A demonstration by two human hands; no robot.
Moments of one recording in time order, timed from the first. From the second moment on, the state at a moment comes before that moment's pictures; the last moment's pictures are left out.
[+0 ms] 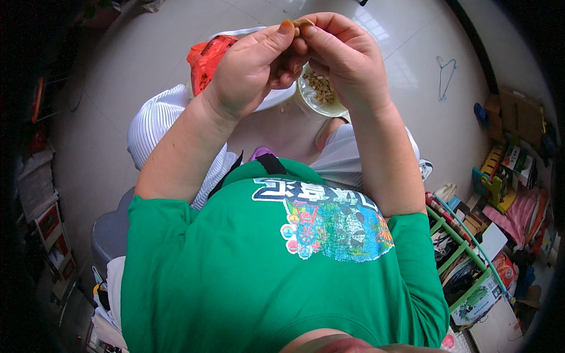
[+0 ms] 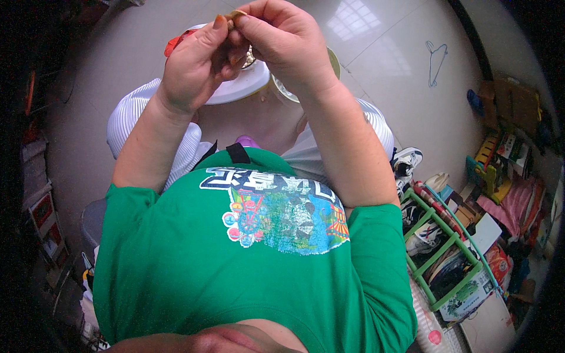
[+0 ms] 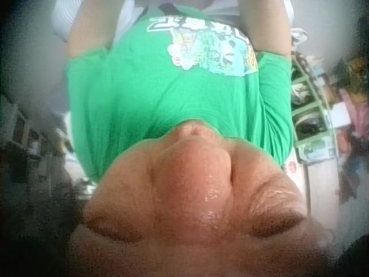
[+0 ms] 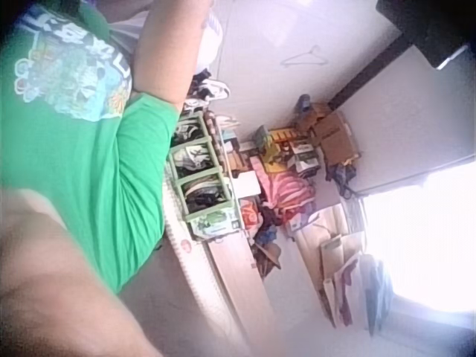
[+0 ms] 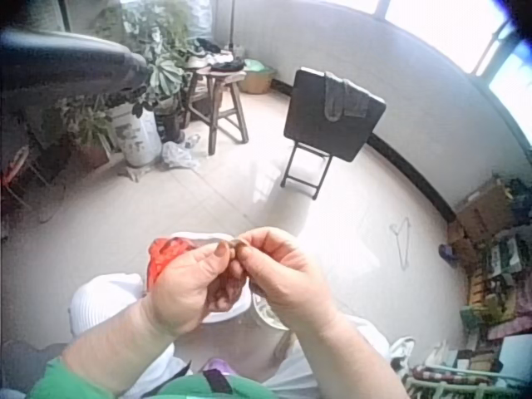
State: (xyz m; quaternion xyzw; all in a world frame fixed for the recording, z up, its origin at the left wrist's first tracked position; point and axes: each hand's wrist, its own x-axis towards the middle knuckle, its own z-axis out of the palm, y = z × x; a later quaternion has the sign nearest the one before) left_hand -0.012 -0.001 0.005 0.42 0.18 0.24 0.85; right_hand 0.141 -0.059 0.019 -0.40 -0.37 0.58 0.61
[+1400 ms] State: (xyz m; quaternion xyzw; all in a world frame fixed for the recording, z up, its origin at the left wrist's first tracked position) left_hand -0.016 0.006 0.008 0.73 0.20 0.39 0.53; right_hand 0.169 -0.062 0.033 -0.51 -0.54 0.47 0.49
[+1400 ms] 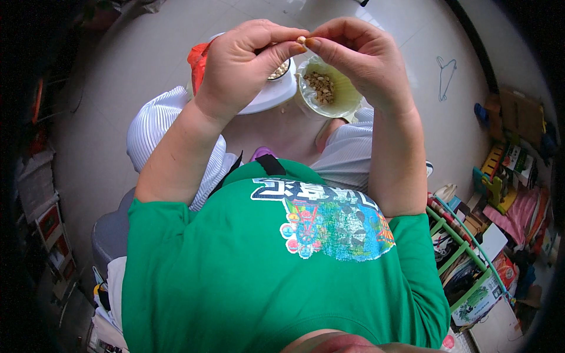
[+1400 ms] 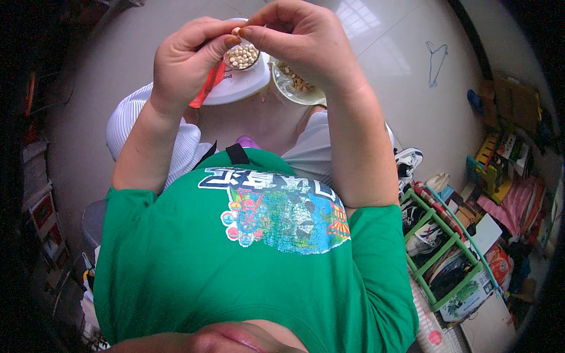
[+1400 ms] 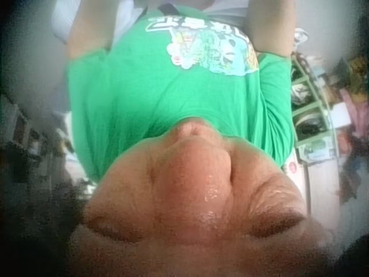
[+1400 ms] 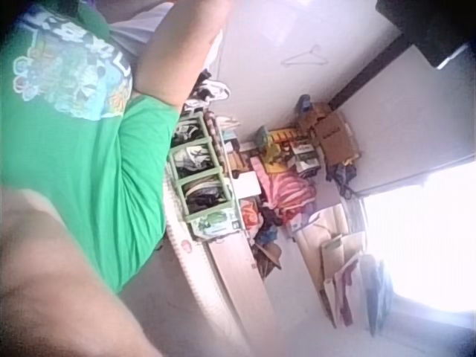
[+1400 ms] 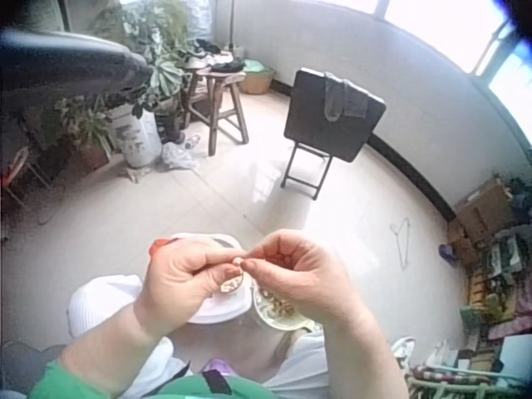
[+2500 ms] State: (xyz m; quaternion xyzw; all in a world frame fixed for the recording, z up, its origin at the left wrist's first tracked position) left_hand -0.025 0.007 0.015 0.82 0.22 0.40 0.35; right_hand 0.149 -0.050 0.026 -0.50 -0.39 0.57 0.52
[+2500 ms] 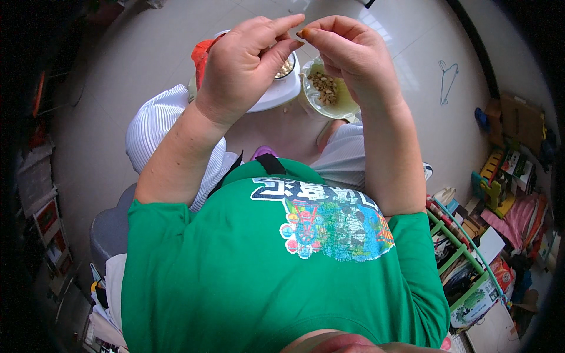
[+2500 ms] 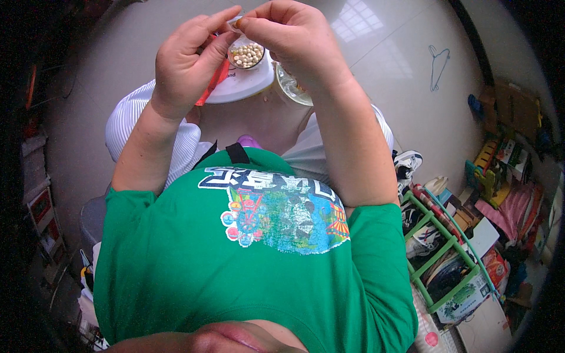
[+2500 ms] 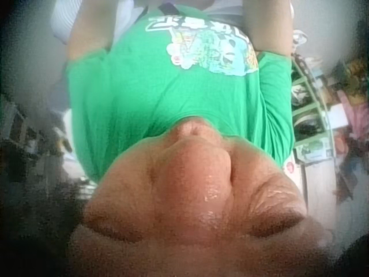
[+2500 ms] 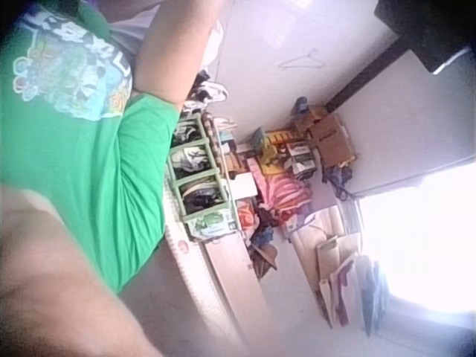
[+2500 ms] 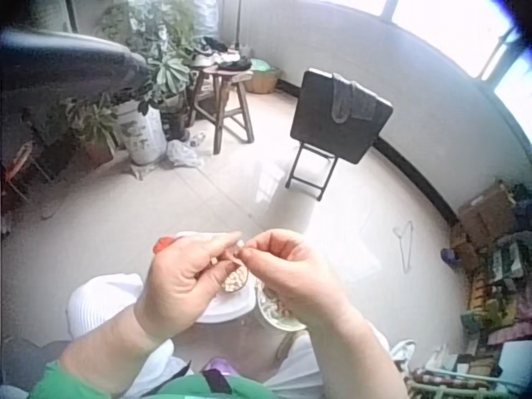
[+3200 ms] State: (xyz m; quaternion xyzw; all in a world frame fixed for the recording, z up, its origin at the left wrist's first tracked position) left_hand -0.021 0.000 0.002 0.63 0.23 0.45 0.59; right_hand 0.143 -0.053 0.033 -0.44 -0.33 0.64 0.53
